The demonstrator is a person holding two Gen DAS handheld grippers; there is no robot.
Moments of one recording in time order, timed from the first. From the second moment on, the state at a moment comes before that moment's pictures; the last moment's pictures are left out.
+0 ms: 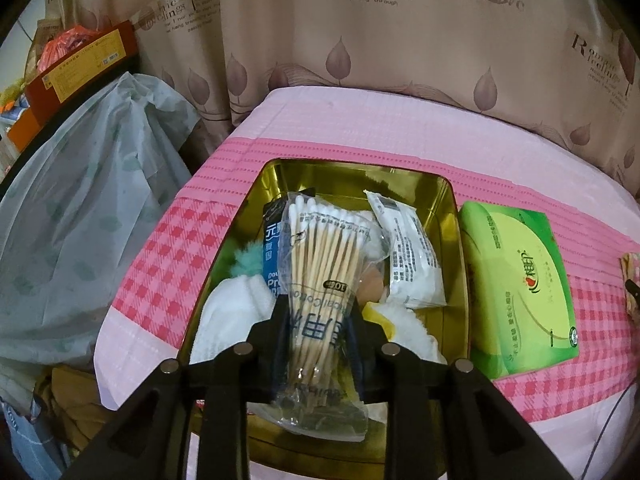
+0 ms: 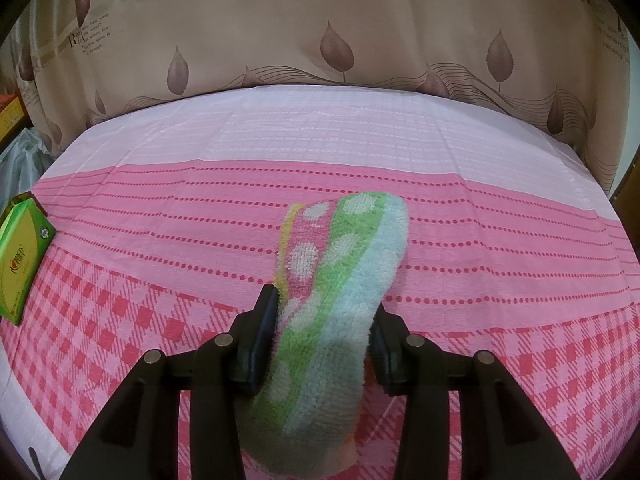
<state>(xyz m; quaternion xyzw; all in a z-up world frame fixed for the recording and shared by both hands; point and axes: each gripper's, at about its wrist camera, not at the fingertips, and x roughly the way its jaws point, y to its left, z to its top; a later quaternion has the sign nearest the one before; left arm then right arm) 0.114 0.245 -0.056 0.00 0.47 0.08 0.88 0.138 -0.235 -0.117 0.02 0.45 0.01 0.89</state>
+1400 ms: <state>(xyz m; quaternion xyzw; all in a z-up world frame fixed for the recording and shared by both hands) 0.060 0.277 -0.028 -0.06 0.42 0.16 0.89 0.093 -0.190 -0.101 0.00 0.44 0.04 0.90</state>
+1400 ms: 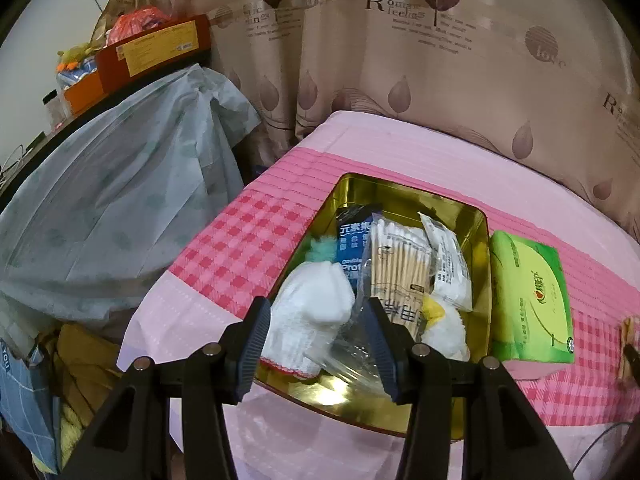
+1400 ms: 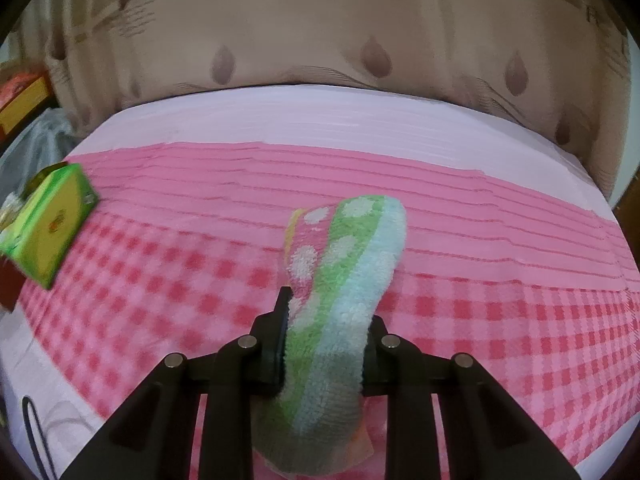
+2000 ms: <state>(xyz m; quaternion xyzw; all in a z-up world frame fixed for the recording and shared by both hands) 0.058 0.294 -0.028 -0.08 0.42 0.20 0.88 0.051 -0.047 -0.056 -0.06 0.41 0.22 0.88</state>
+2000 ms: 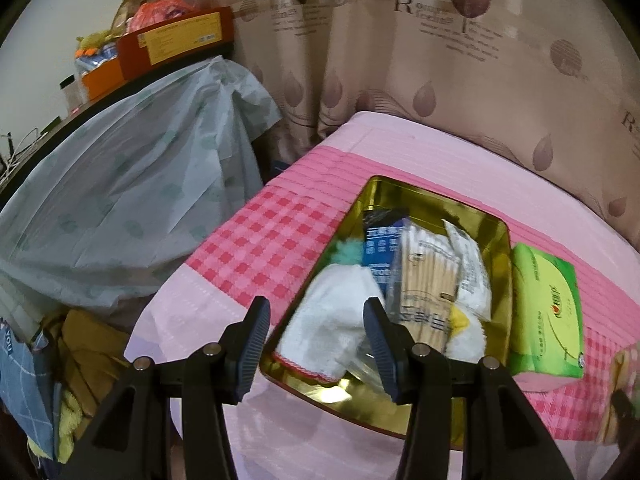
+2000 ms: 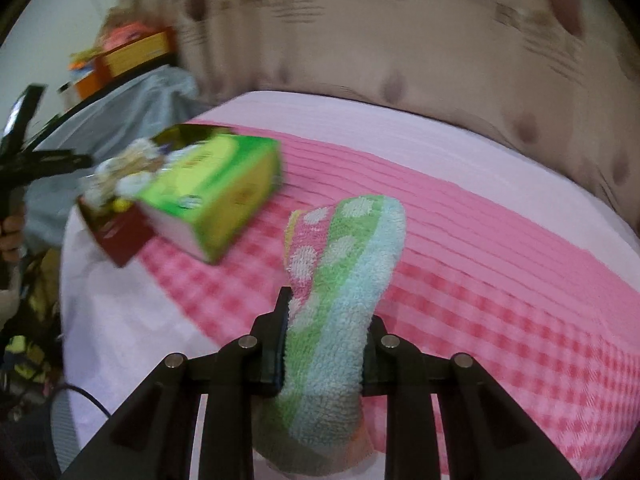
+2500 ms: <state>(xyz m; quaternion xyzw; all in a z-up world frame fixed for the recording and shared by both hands) 0.056 0.306 -0.026 -0.07 0.41 0.23 0.88 0.051 0.098 -0.017 -0.12 0.37 0.37 0.85</state>
